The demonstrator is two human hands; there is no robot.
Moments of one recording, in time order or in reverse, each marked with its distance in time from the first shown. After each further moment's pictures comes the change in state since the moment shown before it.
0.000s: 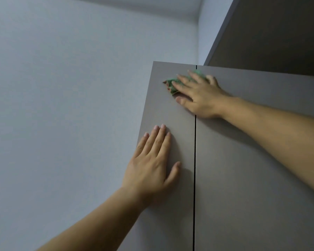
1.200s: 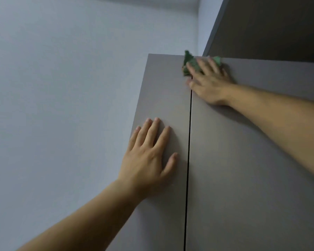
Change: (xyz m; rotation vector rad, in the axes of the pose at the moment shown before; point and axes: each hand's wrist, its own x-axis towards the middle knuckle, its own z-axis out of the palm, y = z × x) left_hand 0.005 0.013 0.004 0.005 -0.002 -0.072; right_hand -0.003 0.038 0.009 0.096 -0.022 0.255
